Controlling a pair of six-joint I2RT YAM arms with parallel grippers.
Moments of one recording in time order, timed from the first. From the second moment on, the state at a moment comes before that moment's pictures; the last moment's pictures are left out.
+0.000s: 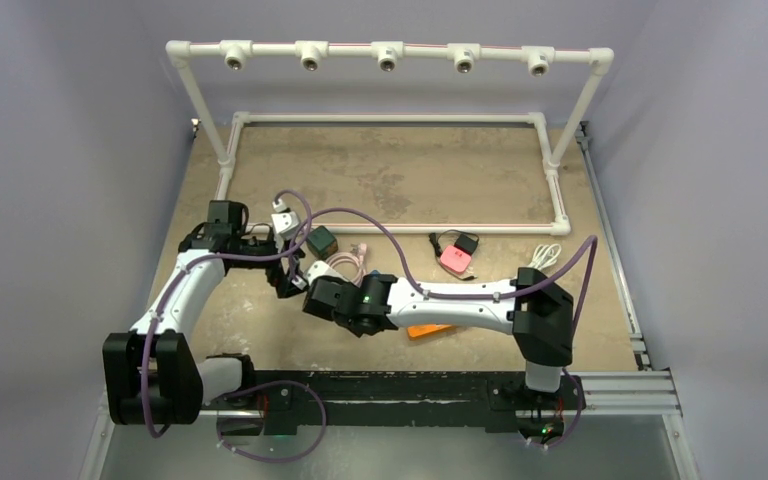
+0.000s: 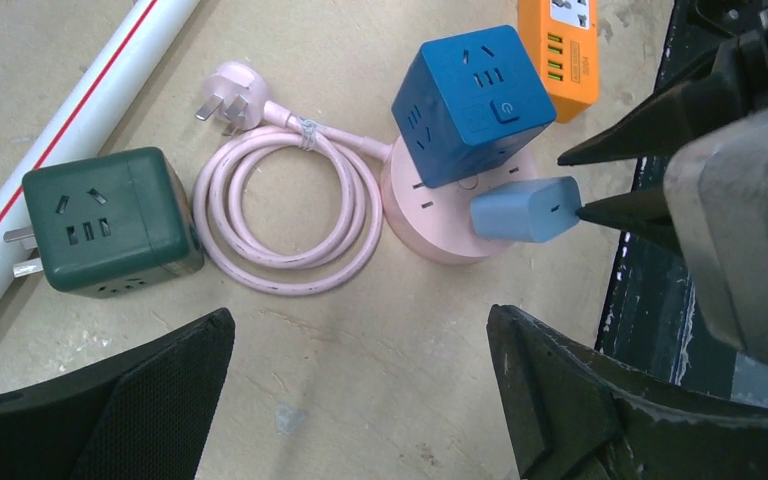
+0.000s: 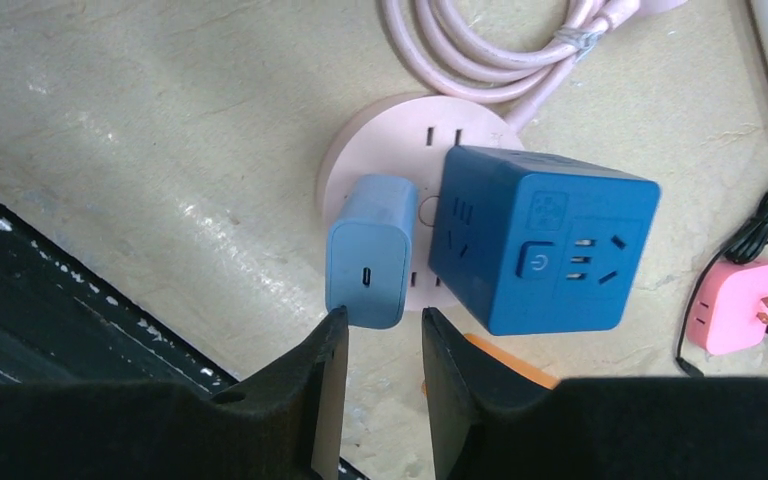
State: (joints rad) left arm 0.01 1.21 0.78 -0.70 1.02 0.80; right arm 1.33 1.84 1.45 -0.79 0.44 0.30
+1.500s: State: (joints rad) left arm -0.66 0.98 0.72 -0.29 0.19 0.24; right arm 0.98 1.54 1.27 -0.81 0.06 0.14
